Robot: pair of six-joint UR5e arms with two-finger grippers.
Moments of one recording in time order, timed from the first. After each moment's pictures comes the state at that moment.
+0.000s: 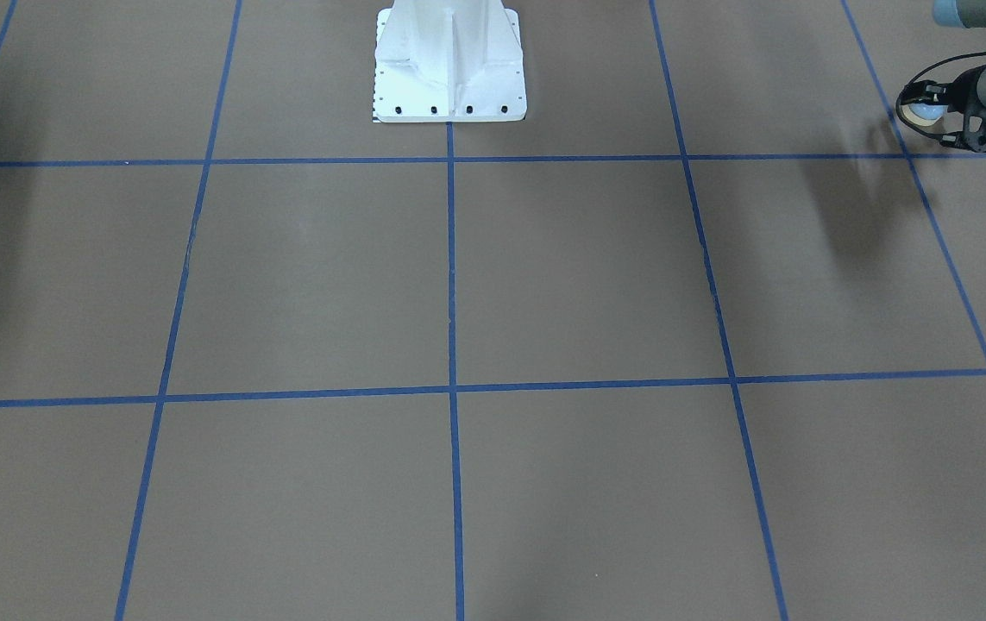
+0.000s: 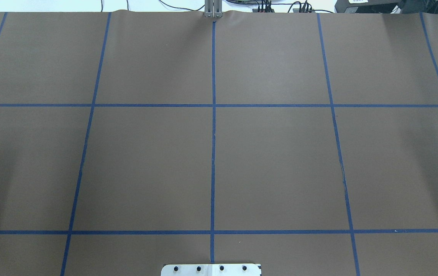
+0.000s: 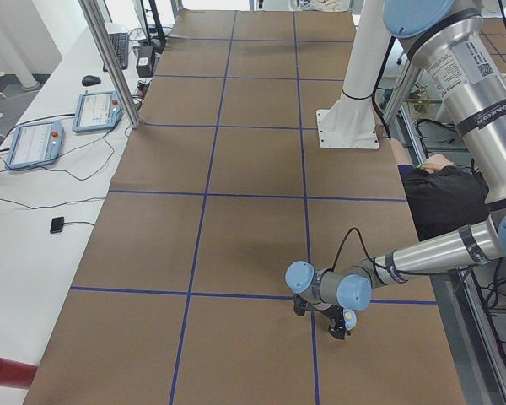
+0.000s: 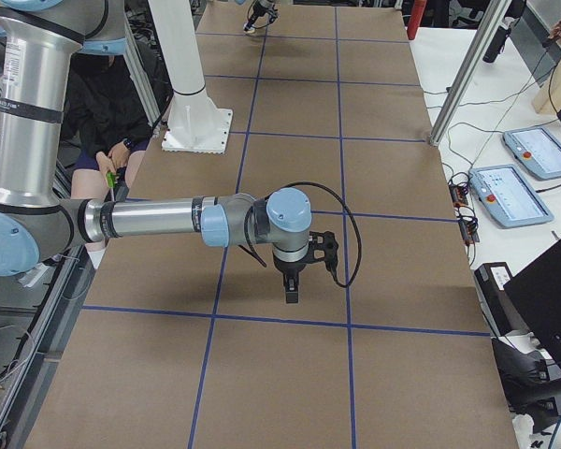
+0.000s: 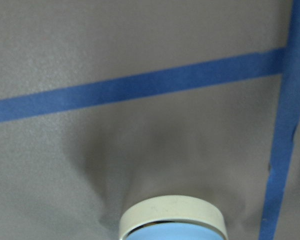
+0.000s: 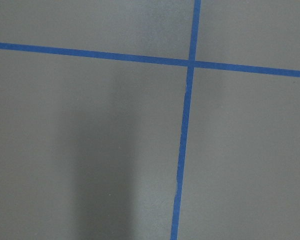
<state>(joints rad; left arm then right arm) -0.85 -1.06 -1.54 -1.98 -2.43 -0.20 1.52 -1.78 1.87 -1.55 2.35 0.03</state>
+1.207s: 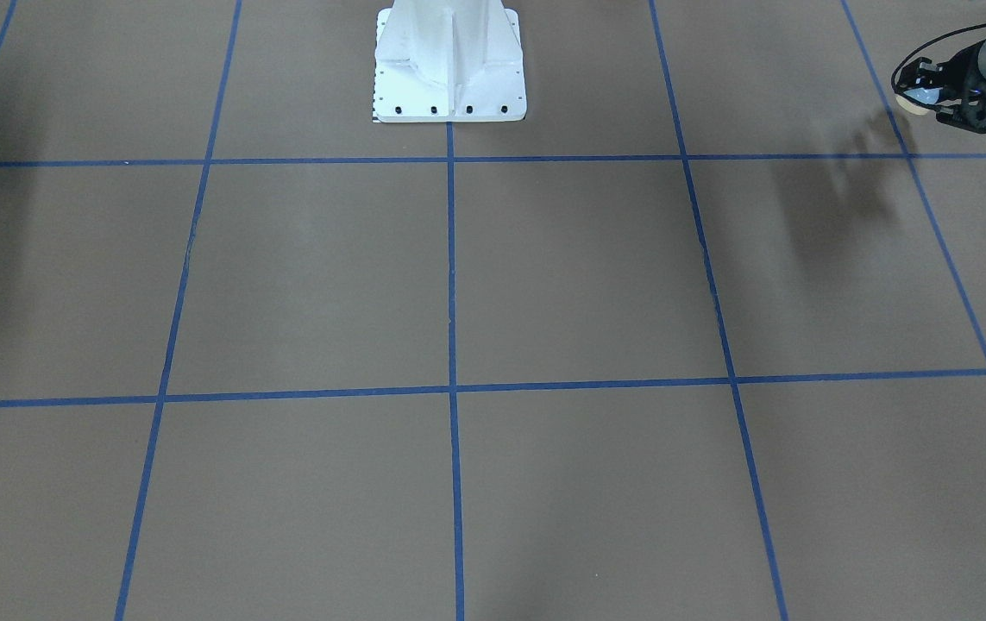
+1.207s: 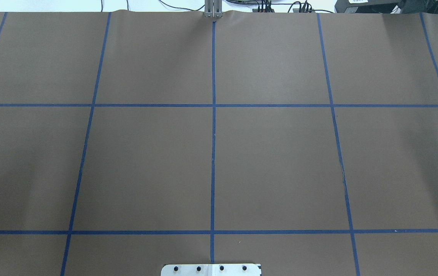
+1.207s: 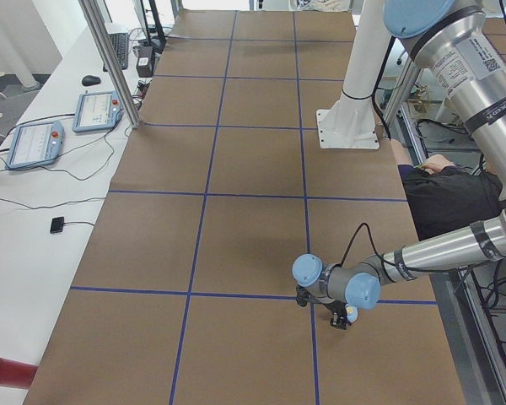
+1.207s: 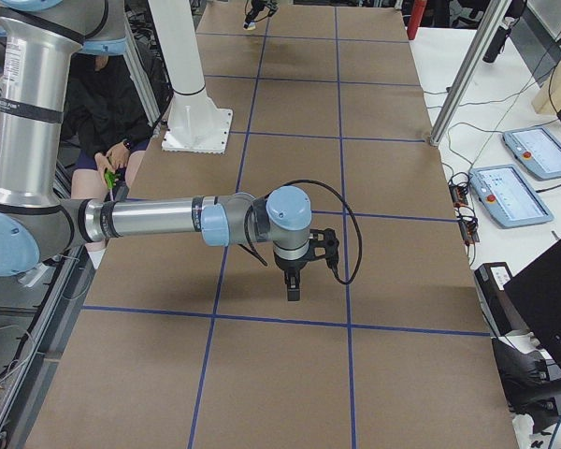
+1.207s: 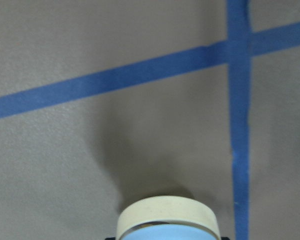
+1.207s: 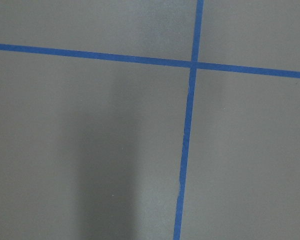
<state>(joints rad) -0.87 -0.97 -1.73 -2.08 -2.43 -0.21 1.52 -1.78 1.88 -1.52 2.36 0.03</state>
